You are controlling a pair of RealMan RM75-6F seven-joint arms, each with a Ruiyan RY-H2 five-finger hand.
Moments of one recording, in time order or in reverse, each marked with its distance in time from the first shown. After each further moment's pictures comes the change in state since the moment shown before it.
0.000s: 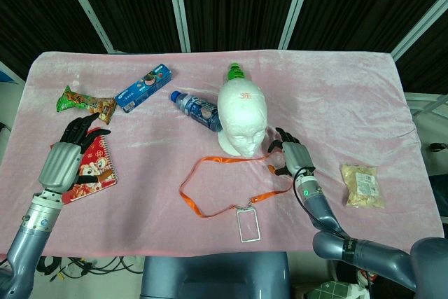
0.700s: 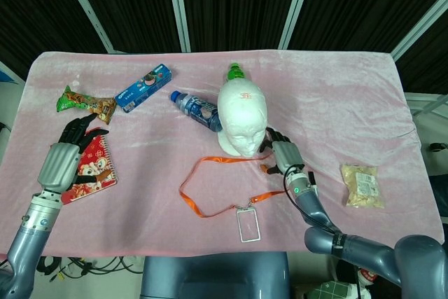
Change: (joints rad) left arm 0.012 -0.006 -0.012 0.009 -0.010 -0.009 -0.005; right arm 0.034 -0.082 0.018 0.120 -0.039 -0.064 -0.014
